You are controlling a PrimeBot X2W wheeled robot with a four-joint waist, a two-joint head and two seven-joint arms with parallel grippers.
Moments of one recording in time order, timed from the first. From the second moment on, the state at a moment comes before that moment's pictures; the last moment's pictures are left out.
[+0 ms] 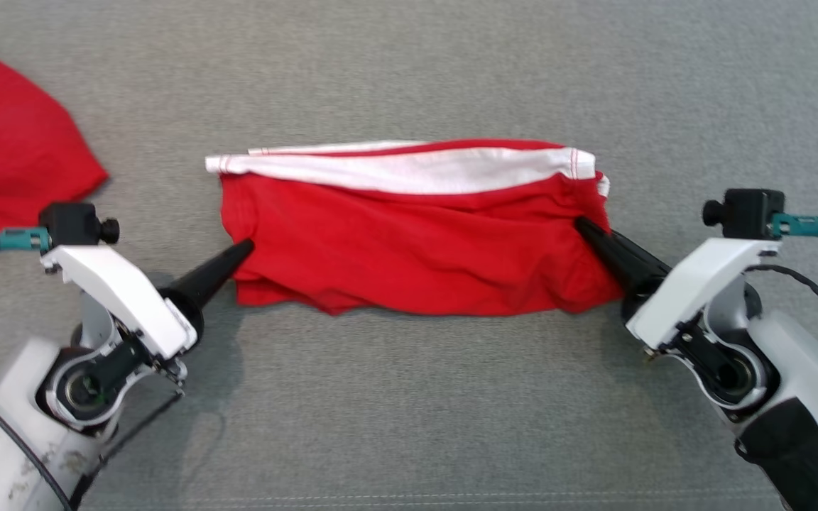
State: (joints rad) left arm -0.55 0.50 -0.55 0.32 -1.49 -0.09 0.37; right arm -0.62 -0.35 0.62 0.40 1.18 0.13 0.10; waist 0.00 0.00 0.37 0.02
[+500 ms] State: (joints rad) left arm -0.37 0.53 -0.57 0.17 -1.46 -0.06 0.30; right arm -0.33 -0.31 0.36 0.27 1.11 0.13 0.24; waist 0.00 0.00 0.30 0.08
